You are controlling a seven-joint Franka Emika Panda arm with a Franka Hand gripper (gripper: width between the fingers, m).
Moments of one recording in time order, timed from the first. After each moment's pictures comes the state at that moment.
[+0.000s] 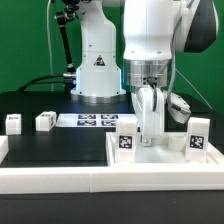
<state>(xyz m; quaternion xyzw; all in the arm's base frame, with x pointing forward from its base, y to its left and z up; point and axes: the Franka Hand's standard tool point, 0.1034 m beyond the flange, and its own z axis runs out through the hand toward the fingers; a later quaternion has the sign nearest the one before) 0.492 0.061 0.007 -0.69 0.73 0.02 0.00</state>
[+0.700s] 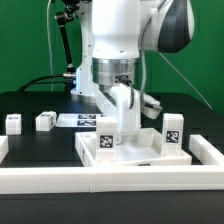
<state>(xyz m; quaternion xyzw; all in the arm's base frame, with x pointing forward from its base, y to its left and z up) 0.479 -0.004 0.008 -0.78 0.62 0.01 0.00</state>
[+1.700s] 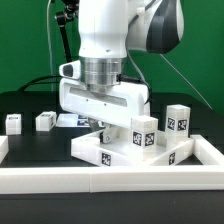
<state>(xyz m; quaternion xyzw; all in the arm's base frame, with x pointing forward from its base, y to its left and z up) 0.483 -0.031 0.009 -0.95 0.30 0.01 -0.02</state>
